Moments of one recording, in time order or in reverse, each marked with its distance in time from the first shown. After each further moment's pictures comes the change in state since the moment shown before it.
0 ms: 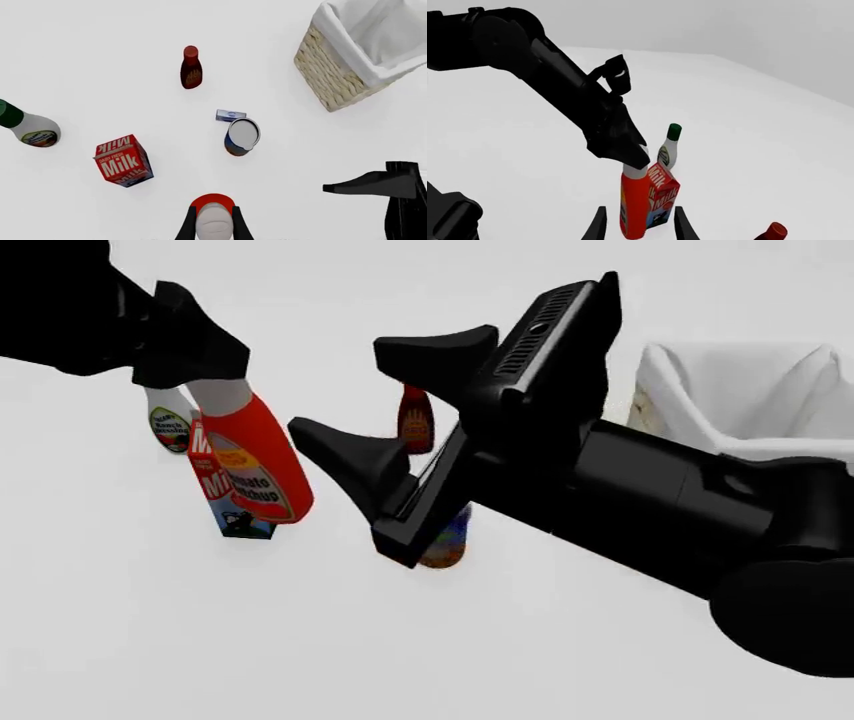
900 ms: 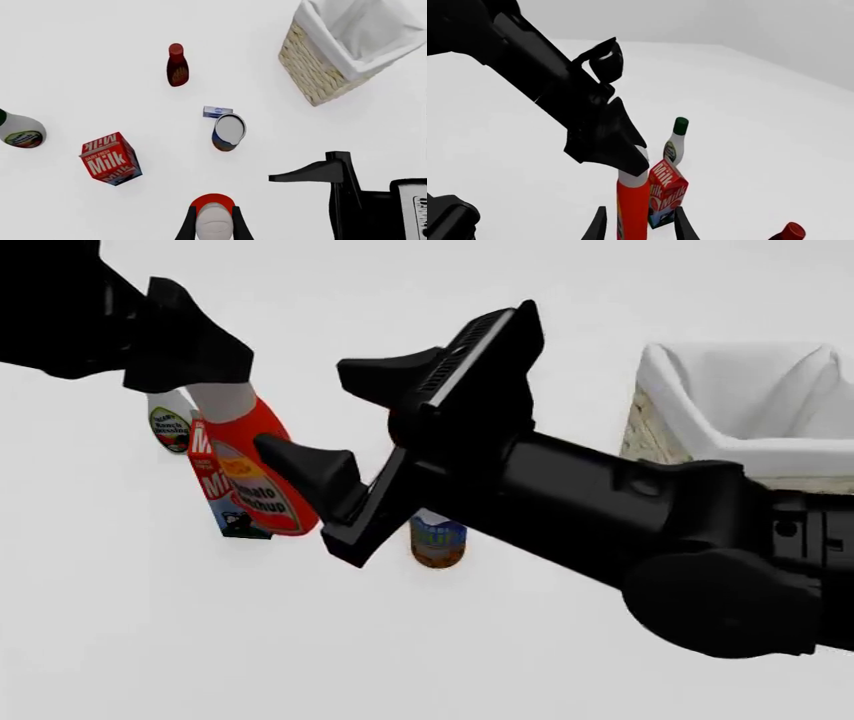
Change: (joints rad) left arm -0.058 -0.023 -0.016 0.038 -0.033; right arm 0.005 0.121 -0.042 -0.048 0.025
